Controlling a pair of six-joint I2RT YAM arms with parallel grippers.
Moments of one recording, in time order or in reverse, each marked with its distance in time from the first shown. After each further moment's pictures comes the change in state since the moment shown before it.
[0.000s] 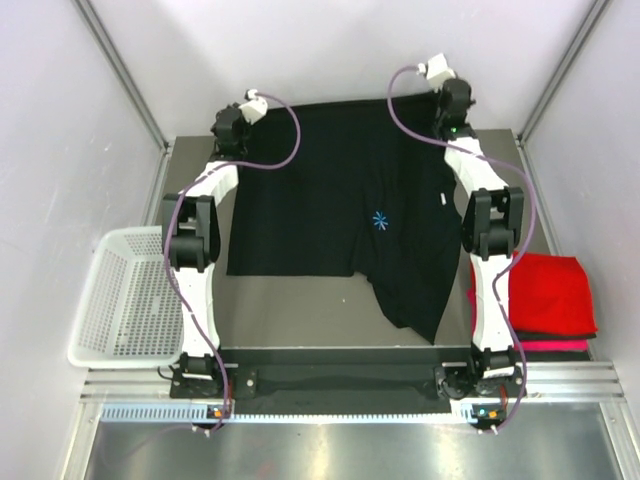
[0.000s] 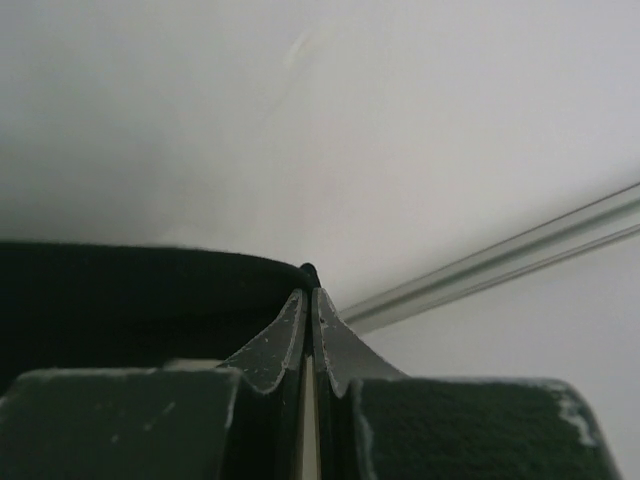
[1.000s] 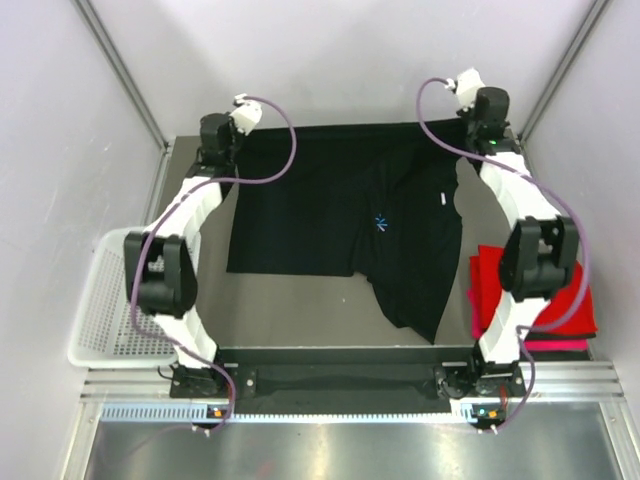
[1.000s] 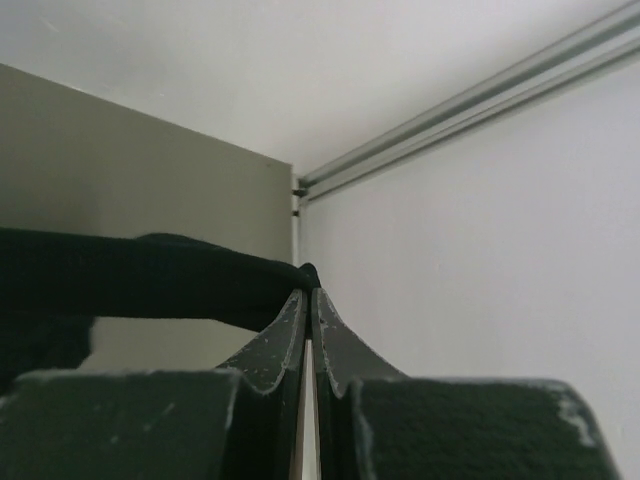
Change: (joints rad) left arm -0.040 -0.468 -0.380 -0.229 0.087 -0.148; right arm -0.057 -0.534 -0.608 -0.187 -0.035 0.030
